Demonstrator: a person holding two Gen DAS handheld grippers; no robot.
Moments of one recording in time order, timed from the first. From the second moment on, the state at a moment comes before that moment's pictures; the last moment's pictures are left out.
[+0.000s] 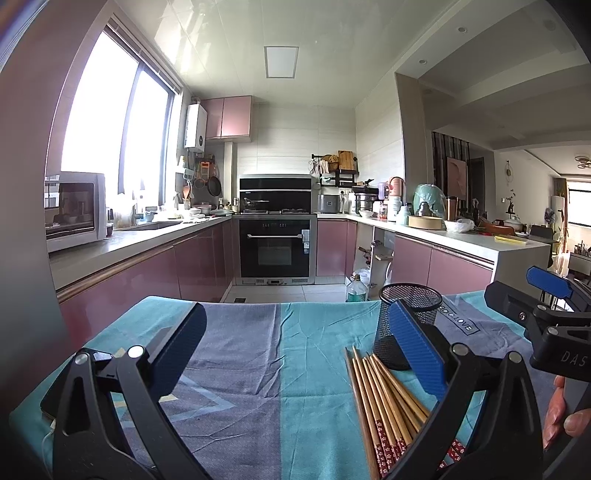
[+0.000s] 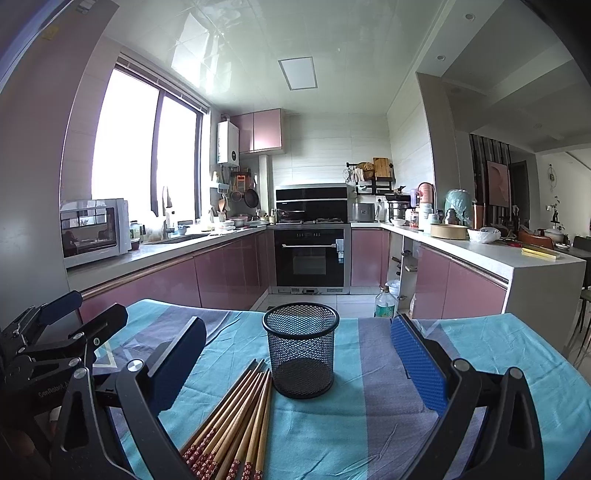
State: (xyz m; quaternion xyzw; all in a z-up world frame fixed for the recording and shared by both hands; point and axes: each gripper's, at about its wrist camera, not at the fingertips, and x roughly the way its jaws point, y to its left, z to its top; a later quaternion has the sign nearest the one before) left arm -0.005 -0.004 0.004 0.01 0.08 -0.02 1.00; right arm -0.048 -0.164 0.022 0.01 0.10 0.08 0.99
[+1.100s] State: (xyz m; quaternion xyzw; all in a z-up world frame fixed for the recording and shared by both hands) left arm 0.099 -0.037 -0.080 0.07 0.39 -0.13 0.91; right arm 0.048 -0.150 -0.067 0.00 0.43 0.17 0.89
